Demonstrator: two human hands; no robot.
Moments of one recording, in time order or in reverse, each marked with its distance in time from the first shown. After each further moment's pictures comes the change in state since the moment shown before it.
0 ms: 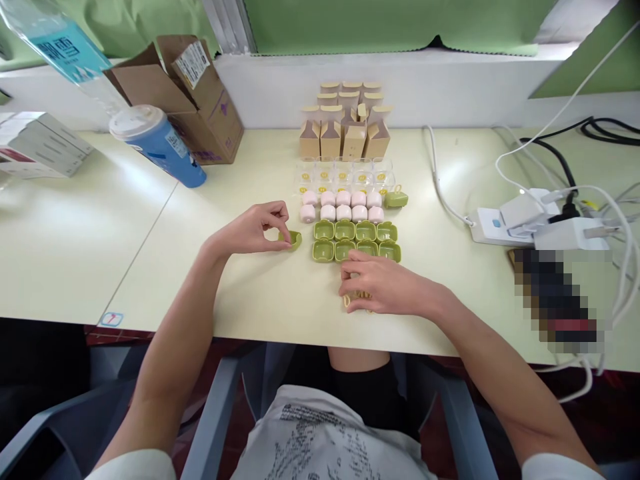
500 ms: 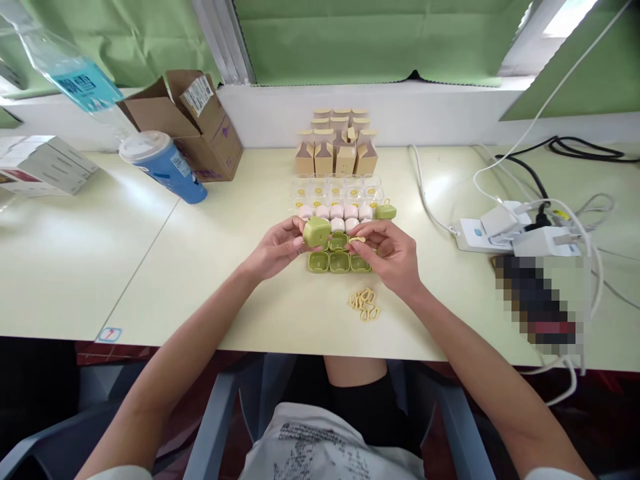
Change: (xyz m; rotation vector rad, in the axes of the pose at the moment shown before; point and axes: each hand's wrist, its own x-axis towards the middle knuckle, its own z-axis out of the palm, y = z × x) left_hand 0.021 0.025 0.066 -1.006 0.198 -0.076; right_hand 0.016 0.014 0.009 0.860 1.031 0.256
